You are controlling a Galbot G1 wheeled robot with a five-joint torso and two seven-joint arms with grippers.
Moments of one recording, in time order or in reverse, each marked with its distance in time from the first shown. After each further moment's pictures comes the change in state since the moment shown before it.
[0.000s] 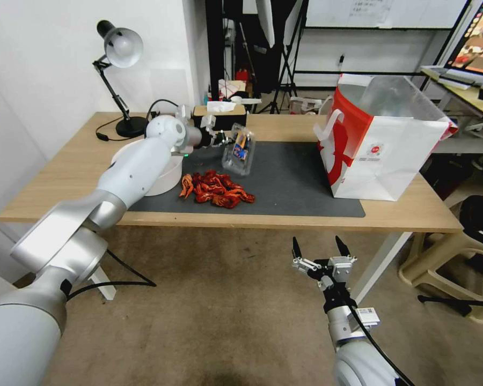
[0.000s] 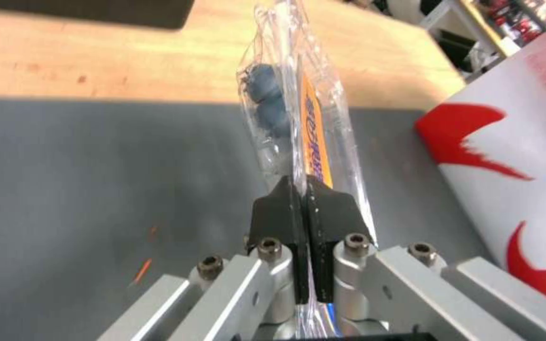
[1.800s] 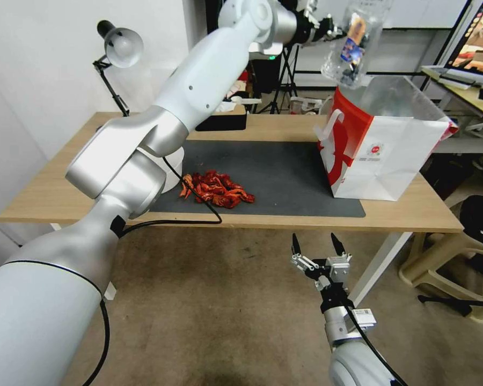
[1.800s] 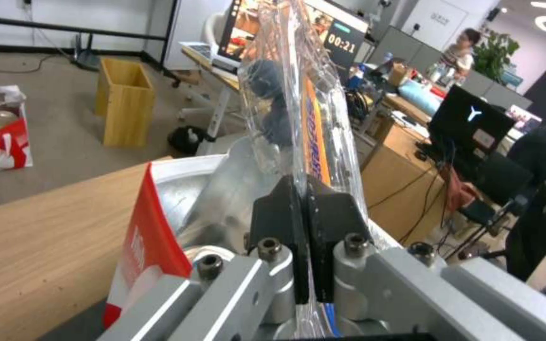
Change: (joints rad) left arm -0.347 -0.336 0.033 0.019 -0.084 -0.031 0.013; right arm -0.019 0.048 0.011 0.012 -0.042 -0.009 -0.001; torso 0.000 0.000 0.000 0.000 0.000
